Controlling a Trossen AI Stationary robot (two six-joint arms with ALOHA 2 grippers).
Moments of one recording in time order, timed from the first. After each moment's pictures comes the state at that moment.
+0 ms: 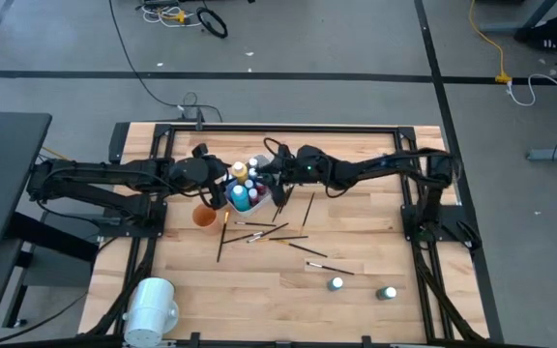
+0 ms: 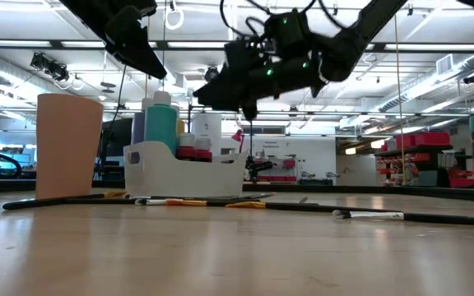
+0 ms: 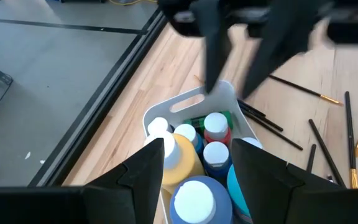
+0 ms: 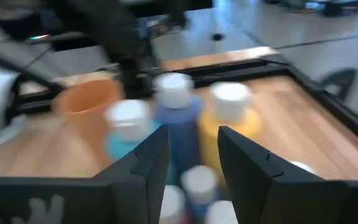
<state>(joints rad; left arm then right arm) 0.05 1.00 0.82 -0.46 -0.45 -0.04 -0.21 1.87 1.07 0.60 -0.15 0.08</state>
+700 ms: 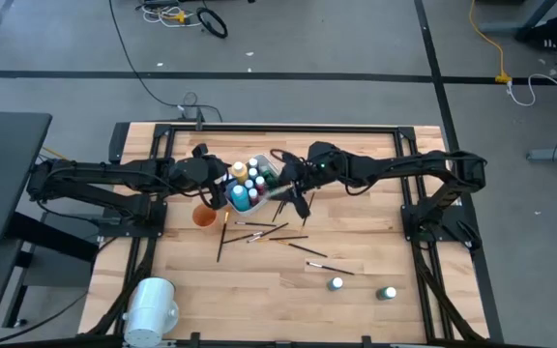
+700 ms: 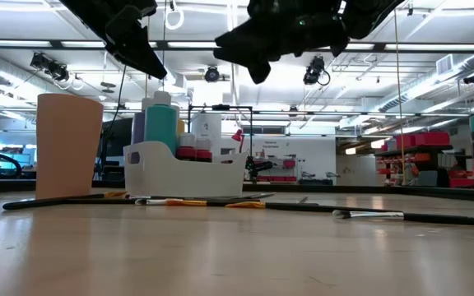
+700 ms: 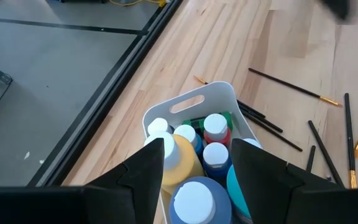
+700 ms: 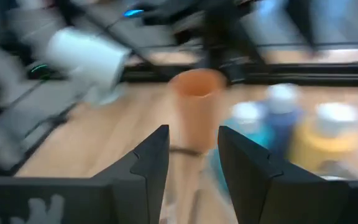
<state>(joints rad) 0.05 1.00 0.82 -0.45 -0.45 -0.05 -0.17 1.63 1.07 0.27 -0.42 -0.01</state>
